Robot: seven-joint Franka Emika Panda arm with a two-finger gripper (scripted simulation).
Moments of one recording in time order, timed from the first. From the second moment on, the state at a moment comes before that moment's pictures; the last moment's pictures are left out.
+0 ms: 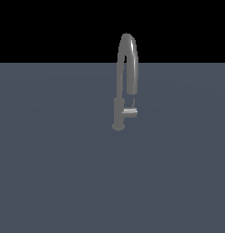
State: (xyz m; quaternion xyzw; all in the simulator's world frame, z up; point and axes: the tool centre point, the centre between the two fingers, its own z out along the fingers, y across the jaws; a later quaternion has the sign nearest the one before) arm -0.253 0.002 0.495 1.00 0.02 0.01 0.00
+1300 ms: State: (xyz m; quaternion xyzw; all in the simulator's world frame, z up) arm -0.176 0.001 0.486 0.99 -0.06 -0.07 -0.07
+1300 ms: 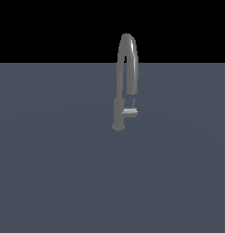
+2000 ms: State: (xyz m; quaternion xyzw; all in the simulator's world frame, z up) arm -0.095 -0.011 0.460 0.96 -0.15 -0.16 -0.15
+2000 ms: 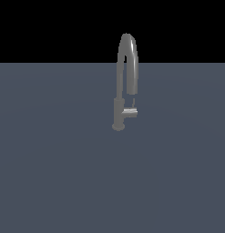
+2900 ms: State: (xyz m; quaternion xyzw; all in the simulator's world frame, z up) arm -0.003 -0.039 0.401 0.89 -0.25 -0.28 -0.26
